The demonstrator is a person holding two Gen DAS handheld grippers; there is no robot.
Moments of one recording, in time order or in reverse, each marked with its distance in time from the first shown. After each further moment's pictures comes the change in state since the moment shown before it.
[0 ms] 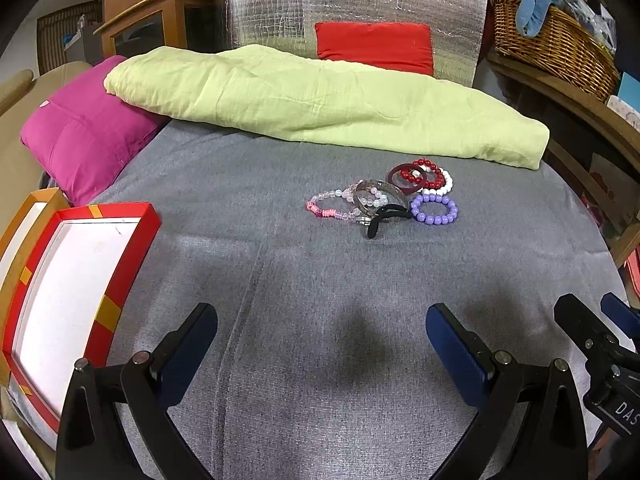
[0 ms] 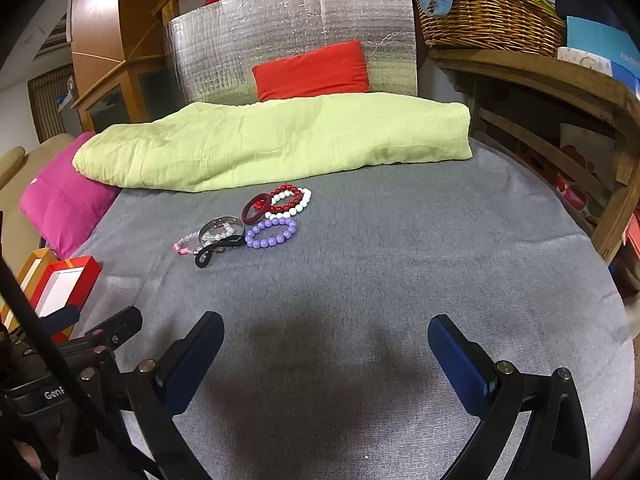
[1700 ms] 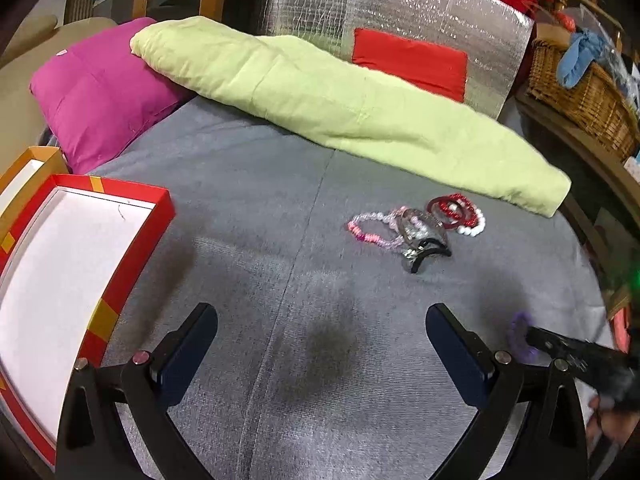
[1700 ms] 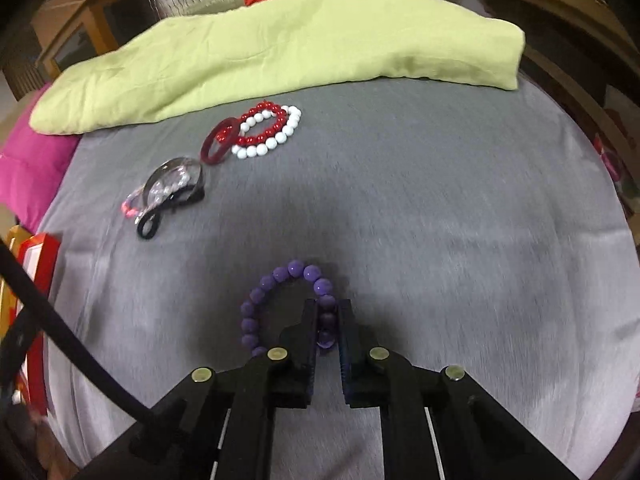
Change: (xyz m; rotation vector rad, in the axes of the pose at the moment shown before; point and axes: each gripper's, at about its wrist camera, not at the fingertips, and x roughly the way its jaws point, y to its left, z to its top) left arm 0.029 0.047 0.014 -0.159 -0.004 -0.046; right arm 0.096 -0.021 0.011 -0.022 0.362 0.018
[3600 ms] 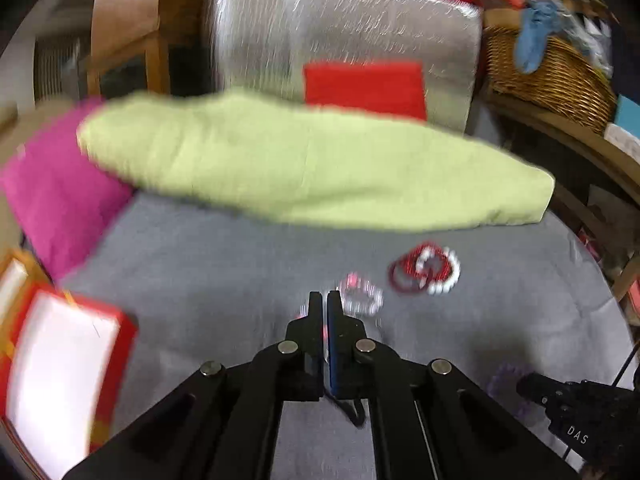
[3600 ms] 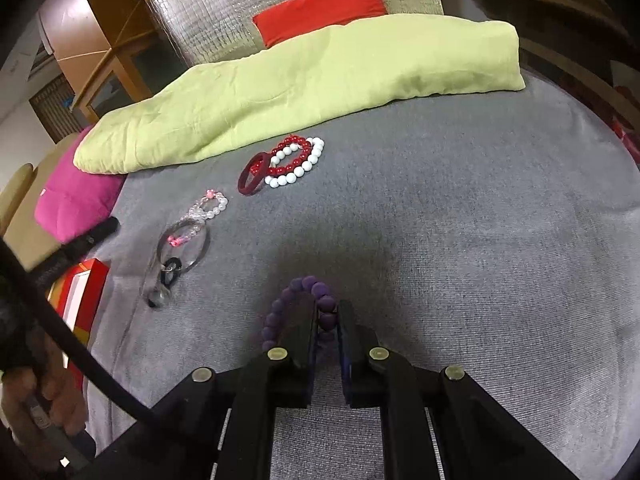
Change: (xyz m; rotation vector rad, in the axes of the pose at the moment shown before) left arm 0.013 -0.059 0.055 0.225 -0.166 0.009; right arm -0.017 -0.018 -0.023 0.062 -0.129 0.187
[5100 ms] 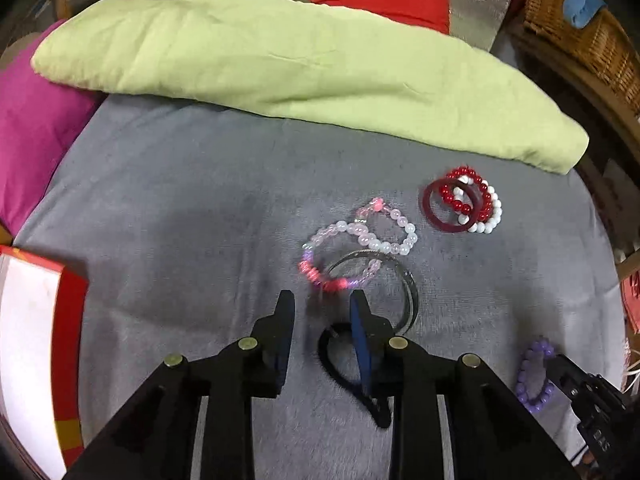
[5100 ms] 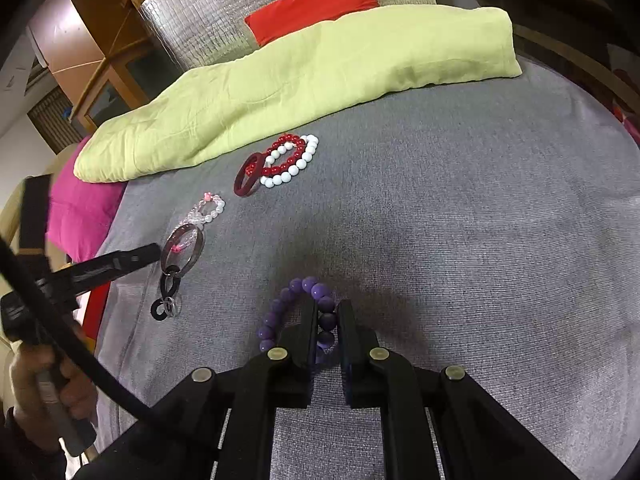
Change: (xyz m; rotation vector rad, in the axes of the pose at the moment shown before) left arm 0.076 0.012 -0.012 -0.070 0.388 -0.063; right arm 0.006 -0.011 0.001 0.045 0.012 0.027
